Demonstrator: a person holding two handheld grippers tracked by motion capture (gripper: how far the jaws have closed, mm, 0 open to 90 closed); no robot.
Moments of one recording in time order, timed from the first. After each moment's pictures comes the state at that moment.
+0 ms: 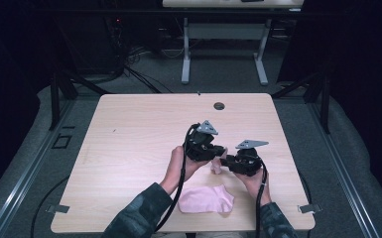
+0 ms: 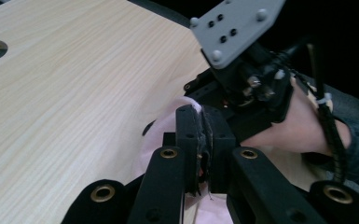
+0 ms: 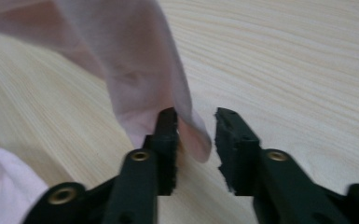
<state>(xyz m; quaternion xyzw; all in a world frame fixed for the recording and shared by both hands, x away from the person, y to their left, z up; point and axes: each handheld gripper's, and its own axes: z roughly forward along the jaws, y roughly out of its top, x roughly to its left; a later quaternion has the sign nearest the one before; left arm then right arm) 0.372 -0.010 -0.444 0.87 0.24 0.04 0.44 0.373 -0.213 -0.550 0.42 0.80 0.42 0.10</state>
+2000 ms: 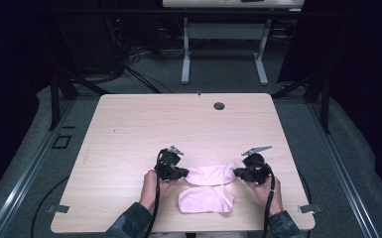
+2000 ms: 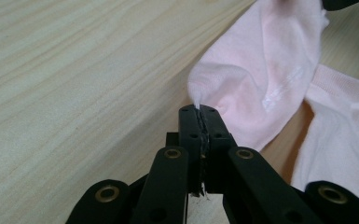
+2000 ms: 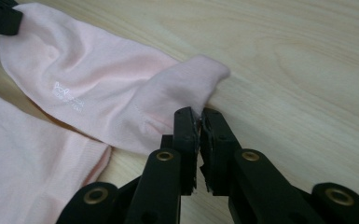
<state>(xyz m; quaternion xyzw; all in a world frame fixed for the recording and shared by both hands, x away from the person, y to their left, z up) 0.374 0.074 -0.557 0.86 0.38 0.01 0.34 0.352 -0.231 -0.552 0.48 0.82 0.30 0.08</state>
